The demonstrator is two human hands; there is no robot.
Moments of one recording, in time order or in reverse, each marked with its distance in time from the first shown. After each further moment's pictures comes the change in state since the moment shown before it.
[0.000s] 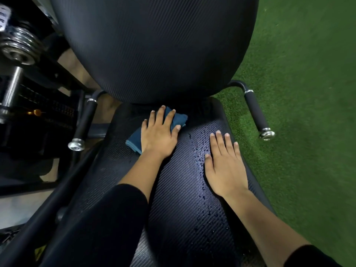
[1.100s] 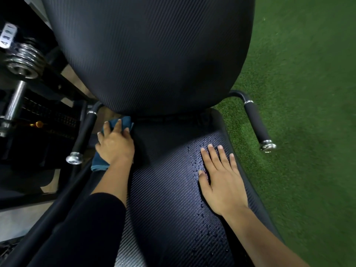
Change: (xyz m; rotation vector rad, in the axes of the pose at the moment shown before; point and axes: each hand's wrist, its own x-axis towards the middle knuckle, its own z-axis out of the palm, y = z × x) left_hand 0.013 -0.077 -0.009 -0.145 0.282 -0.583; right_hand -0.002 0.001 0.002 0.071 0.025 -0.089
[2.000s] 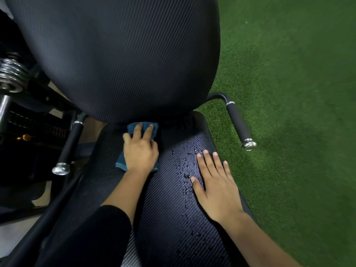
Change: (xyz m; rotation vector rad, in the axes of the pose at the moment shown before) left_hand -0.049 0.060 0.017 0.000 0.031 0.580; right_hand -0.018 0.021 -0.005 0.022 0.020 0.033
